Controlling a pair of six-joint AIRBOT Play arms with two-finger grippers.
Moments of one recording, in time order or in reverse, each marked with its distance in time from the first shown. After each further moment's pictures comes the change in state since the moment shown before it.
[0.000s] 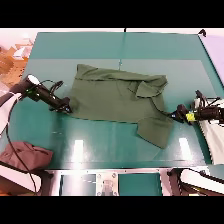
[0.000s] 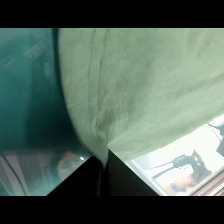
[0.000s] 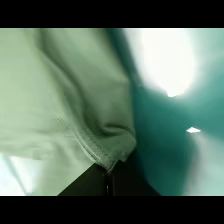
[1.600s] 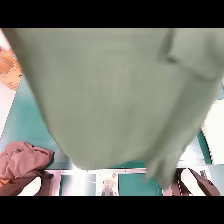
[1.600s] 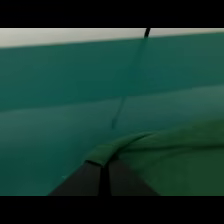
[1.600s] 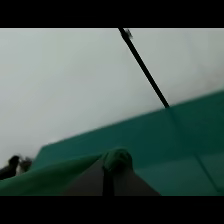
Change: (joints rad) left arm -0.004 0.632 0.392 0.201 0.255 -0.143; right arm -0.015 0.378 0.388 0.490 -0.315 -0.147
